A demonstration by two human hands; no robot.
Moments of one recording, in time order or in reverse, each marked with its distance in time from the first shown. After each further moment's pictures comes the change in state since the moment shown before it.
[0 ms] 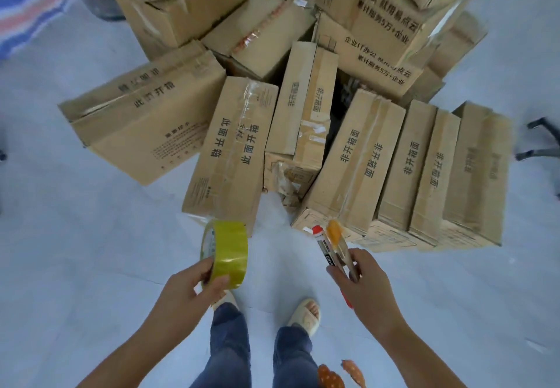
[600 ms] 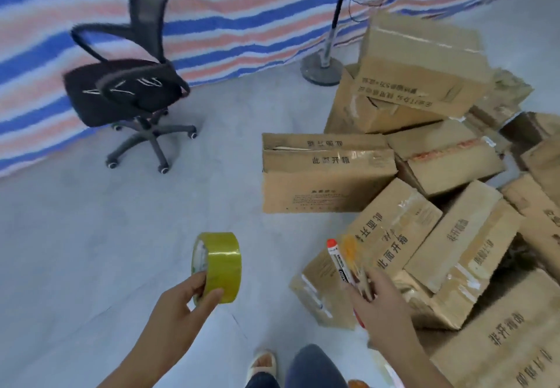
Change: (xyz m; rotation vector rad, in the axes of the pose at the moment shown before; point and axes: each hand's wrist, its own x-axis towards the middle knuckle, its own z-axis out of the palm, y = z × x) left_hand -0.077 -0.118 -0.200 -0.292 0.648 -0.243; right_hand 0.027 -0.271 0.161 -0.223 -0.303 -0.508
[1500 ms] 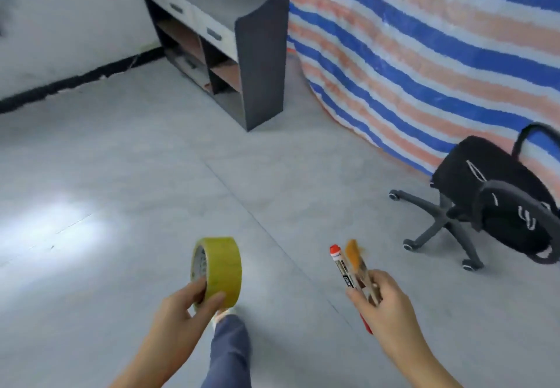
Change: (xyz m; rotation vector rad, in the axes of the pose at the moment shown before) left_hand -0.101 -0.088 -0.100 -0.318 1.276 -0.754; right_hand 0.084 -0.317 0.304 -0.422 -1.046 -0.957
